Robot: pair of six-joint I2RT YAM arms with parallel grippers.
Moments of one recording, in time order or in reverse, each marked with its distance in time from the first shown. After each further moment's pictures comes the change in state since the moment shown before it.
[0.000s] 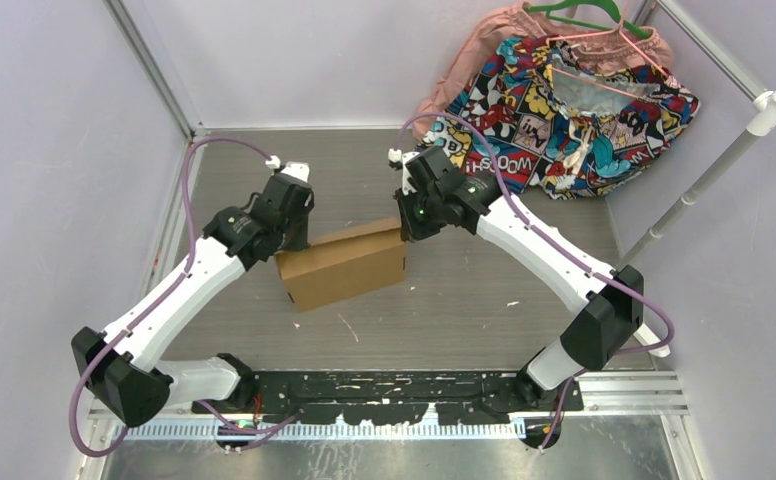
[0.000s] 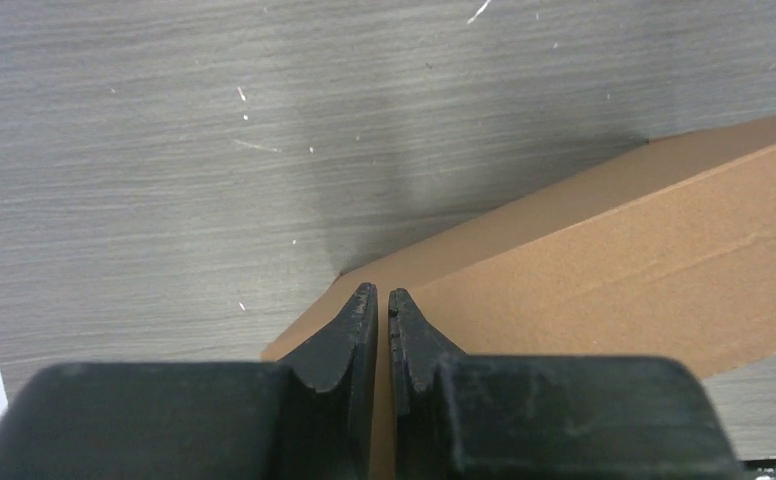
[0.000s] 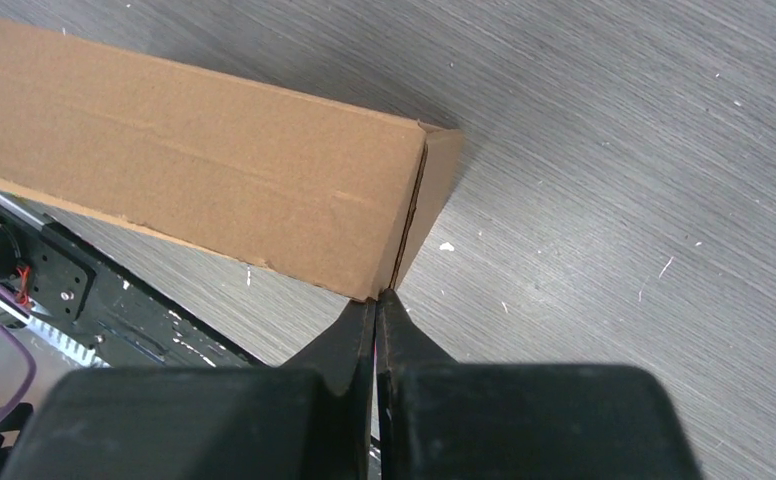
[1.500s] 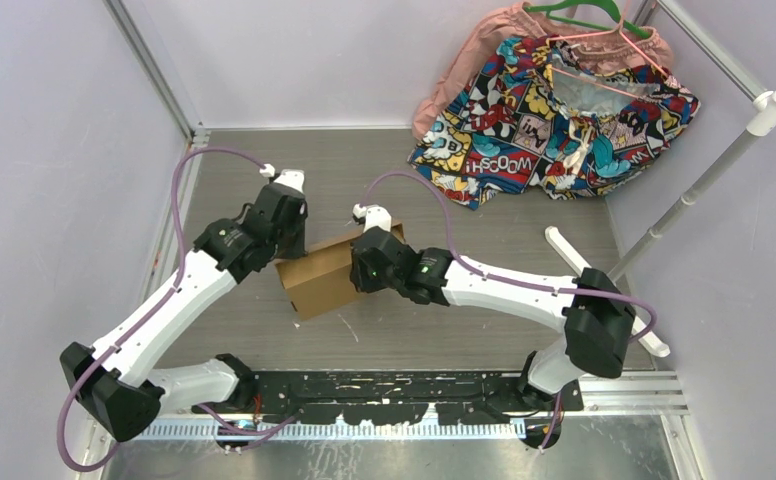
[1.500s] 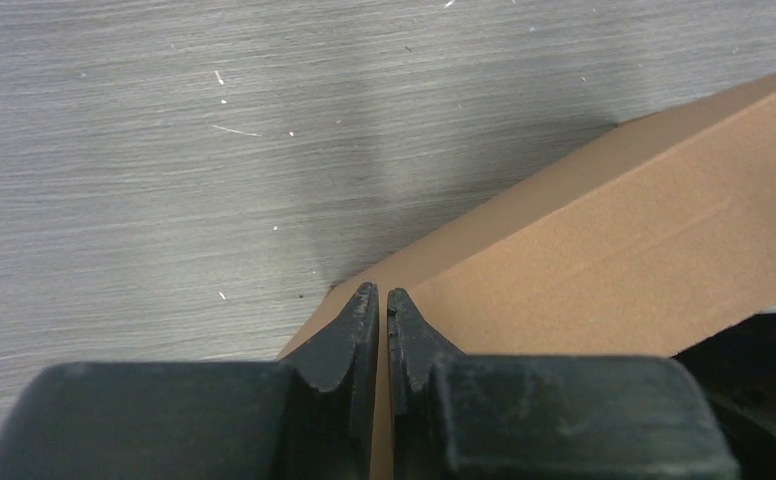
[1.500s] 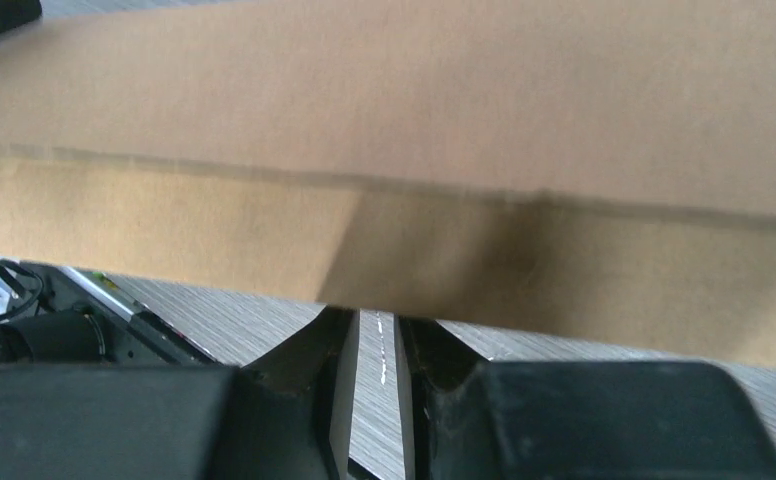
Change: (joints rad) left arm -0.008 -0.079 -0.070 0.016 0.039 -0.024; right arm 0.378 -0.029 -0.382 0.557 0.322 0.379
